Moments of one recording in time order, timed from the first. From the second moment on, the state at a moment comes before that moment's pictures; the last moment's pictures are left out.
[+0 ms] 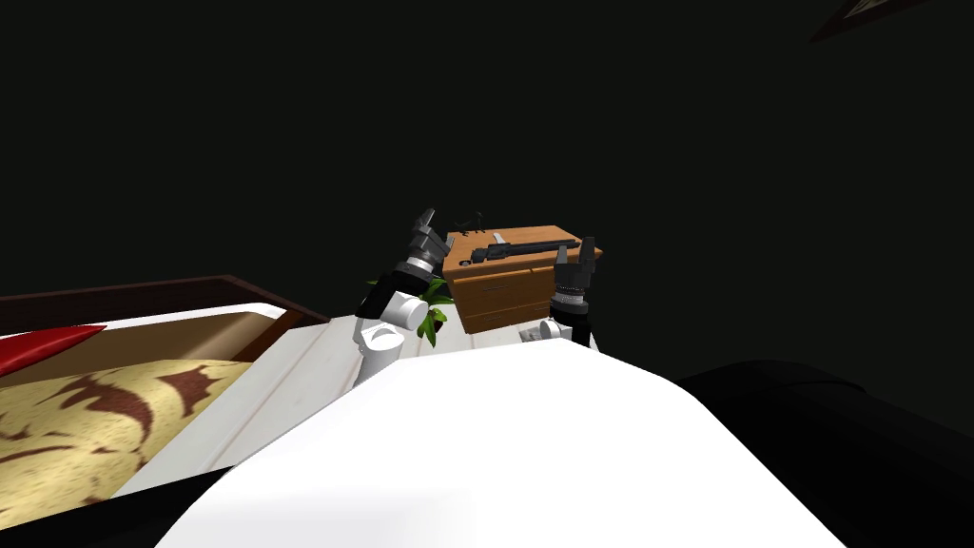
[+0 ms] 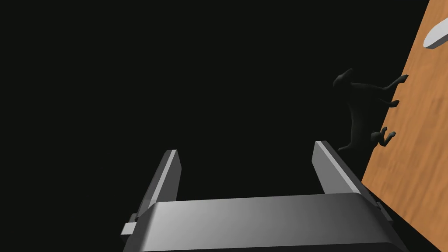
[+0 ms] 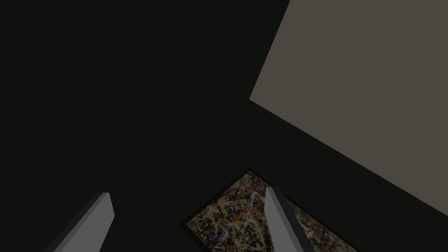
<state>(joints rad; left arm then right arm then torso) -0.06 0.24 -0.19 -2.35 0.24 0.34 0.27 0.45 0.02 0.00 -2.26 -0.02 -0.63 0.11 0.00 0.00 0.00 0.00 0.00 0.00</state>
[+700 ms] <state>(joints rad) -0.17 0.27 -0.20 -2.32 0.29 0.52 0.31 0.45 0.02 0.00 -2.26 -0.02 -0.63 0.11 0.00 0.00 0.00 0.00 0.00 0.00</state>
